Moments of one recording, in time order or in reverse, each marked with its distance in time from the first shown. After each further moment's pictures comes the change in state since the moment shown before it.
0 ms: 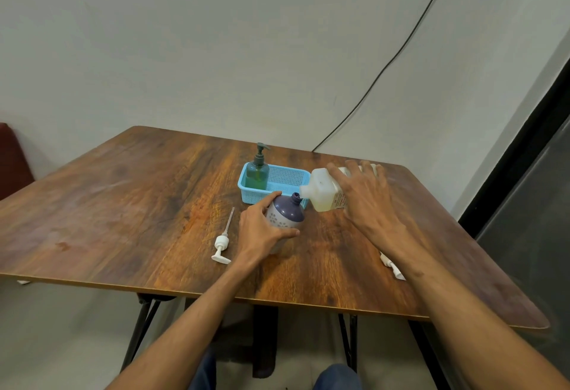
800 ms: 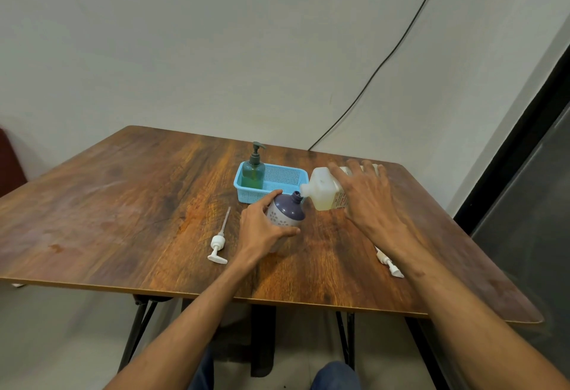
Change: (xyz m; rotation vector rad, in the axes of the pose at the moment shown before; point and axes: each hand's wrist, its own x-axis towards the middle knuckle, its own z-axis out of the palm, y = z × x) left_hand 0.002 0.002 0.005 0.003 -0.023 0.009; right_hand -0.006 0.006 -0.001 0.016 -0.012 0.029
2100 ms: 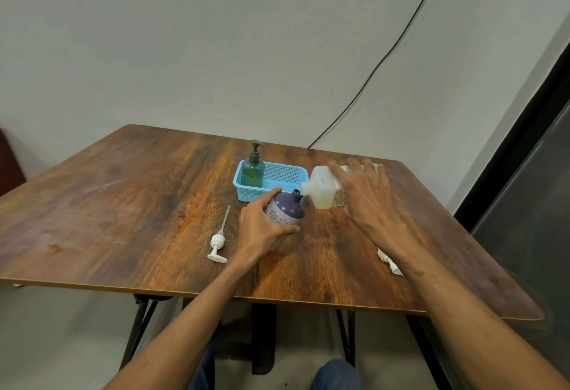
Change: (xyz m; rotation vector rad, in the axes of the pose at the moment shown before) left_hand -0.001 0.006 -0.003 0.007 0.019 0.014; right_hand -0.001 -0.001 -0.002 0.012 -0.020 0.008
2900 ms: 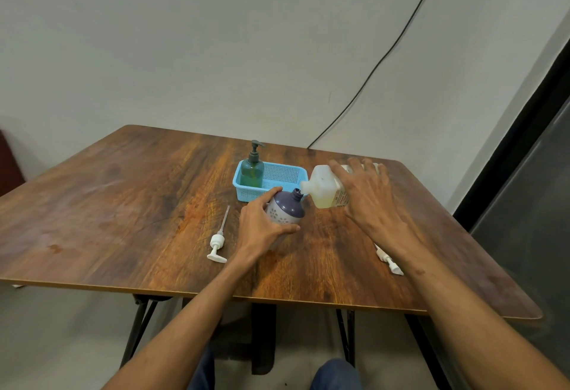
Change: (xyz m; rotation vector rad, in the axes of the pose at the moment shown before) left_hand 0.000 0.005 -0.001 0.003 -0.007 -0.014; right_hand 0.001 0.001 0.002 -0.002 0.008 0.008
